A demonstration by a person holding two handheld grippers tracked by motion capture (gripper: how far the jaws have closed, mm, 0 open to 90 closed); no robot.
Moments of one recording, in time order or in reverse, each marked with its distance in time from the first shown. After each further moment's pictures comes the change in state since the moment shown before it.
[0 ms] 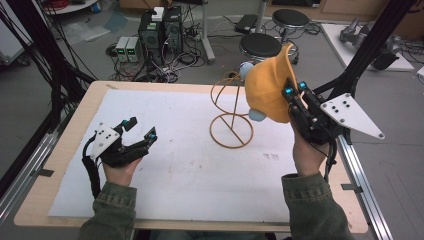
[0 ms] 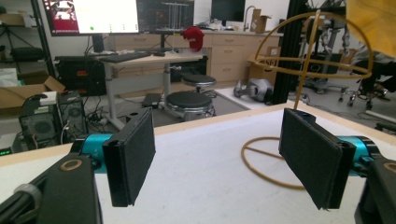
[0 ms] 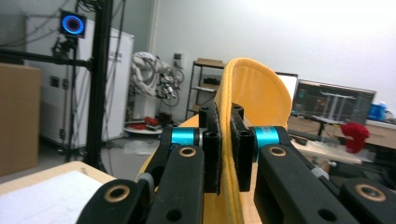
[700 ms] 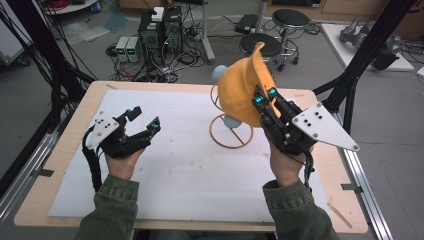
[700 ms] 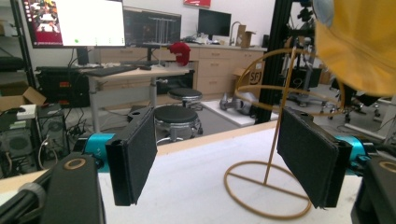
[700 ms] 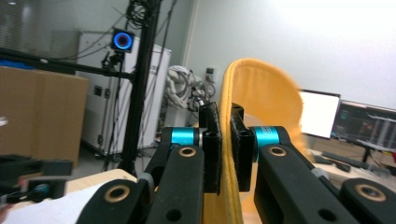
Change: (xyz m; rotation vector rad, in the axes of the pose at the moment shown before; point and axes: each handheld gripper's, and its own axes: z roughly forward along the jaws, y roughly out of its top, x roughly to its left) left arm -0.005 0.032 0.010 -0.053 -0.056 -0.022; right arm 0.055 0.009 0.002 -0.061 0.145 -0.021
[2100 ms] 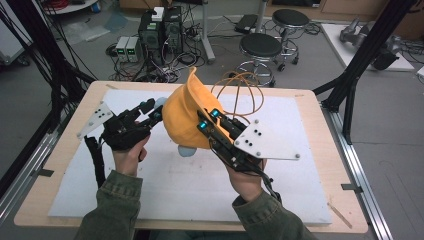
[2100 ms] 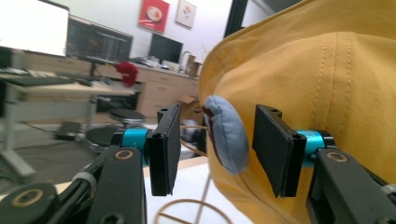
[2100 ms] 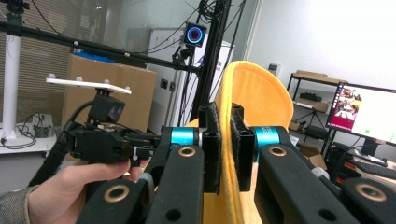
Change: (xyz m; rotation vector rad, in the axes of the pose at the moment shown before) left arm -0.004 0.017 0.012 -0.111 -0.224 -0.207; right arm 0.074 -0.016 0.025 0.021 0.260 0.024
